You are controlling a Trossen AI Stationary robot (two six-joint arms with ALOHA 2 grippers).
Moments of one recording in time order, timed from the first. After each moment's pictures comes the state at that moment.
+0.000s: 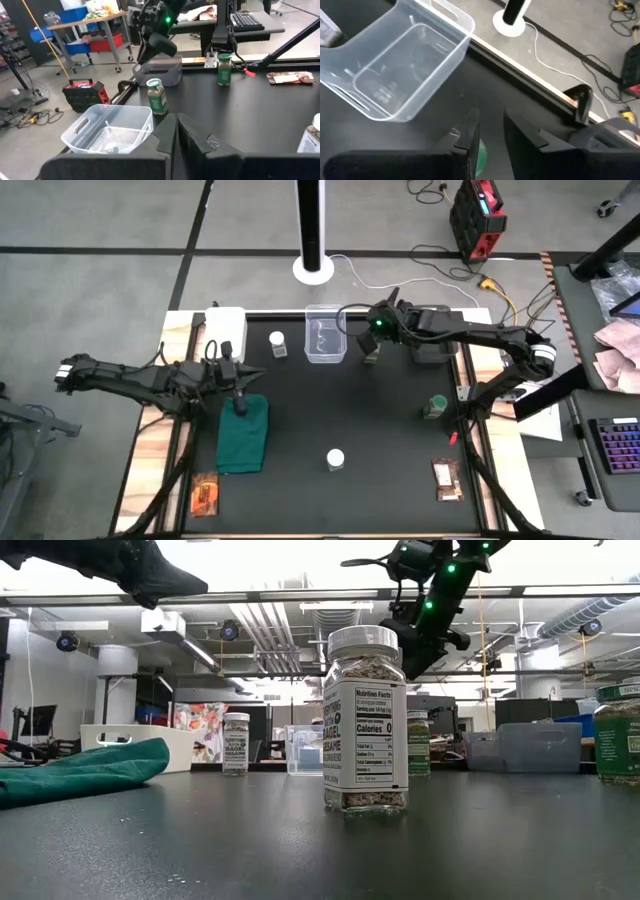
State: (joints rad) left arm -0.12 0.65 0.50 -0.02 -0.46 0.08; right arm -0.41 1.51 1.21 -0.66 0.43 0.37
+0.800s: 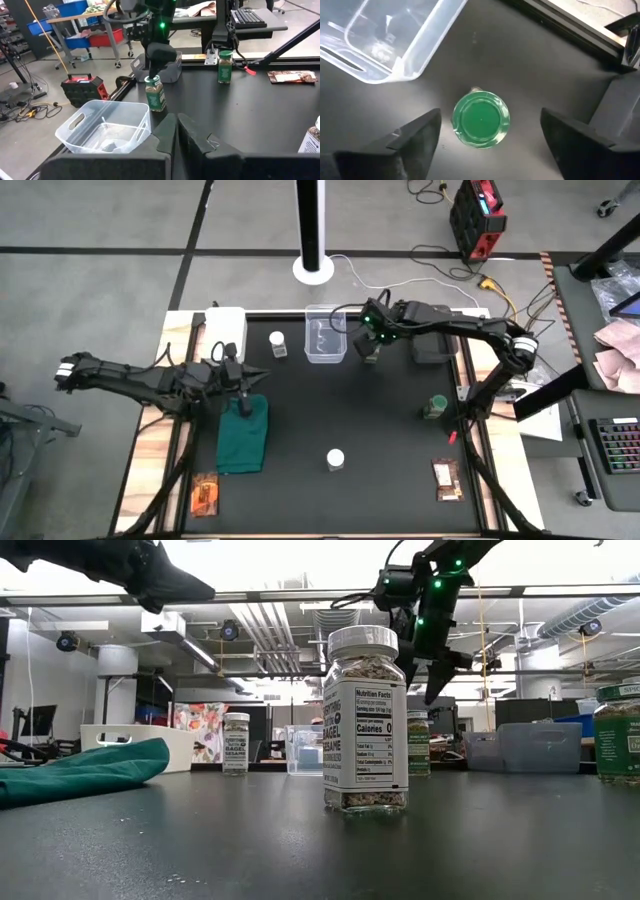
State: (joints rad) left arm -0.12 0.72 0.50 0.02 -0.46 0.04; right arm -0.47 1.65 1.32 -0.88 0.21 0.51
